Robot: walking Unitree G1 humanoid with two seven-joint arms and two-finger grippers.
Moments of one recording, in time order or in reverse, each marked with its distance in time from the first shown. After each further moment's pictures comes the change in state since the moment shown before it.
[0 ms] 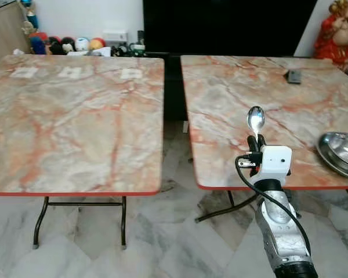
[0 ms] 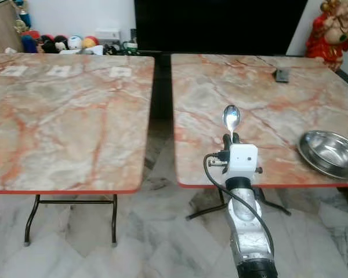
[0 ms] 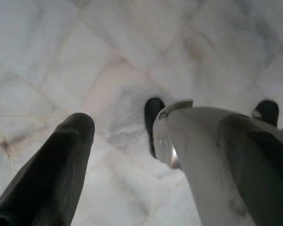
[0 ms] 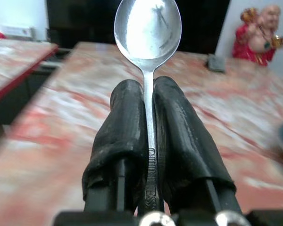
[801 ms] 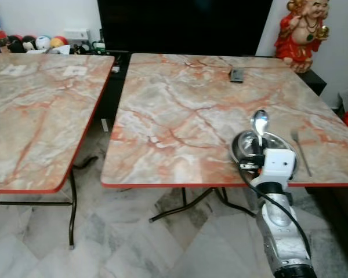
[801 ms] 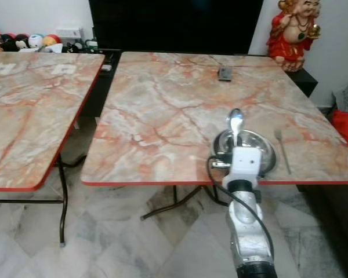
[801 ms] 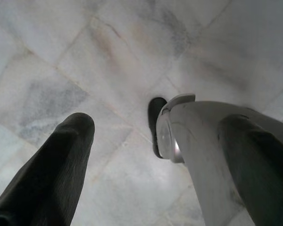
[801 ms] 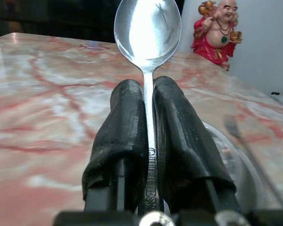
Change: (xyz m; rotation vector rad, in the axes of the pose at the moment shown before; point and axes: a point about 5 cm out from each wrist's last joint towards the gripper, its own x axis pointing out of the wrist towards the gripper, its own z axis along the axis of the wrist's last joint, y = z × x) left arm -0.001 -0.001 -0.003 0.003 0.008 -0.004; right arm 0.000 0.002 0.000 0.016 0.003 -0.019
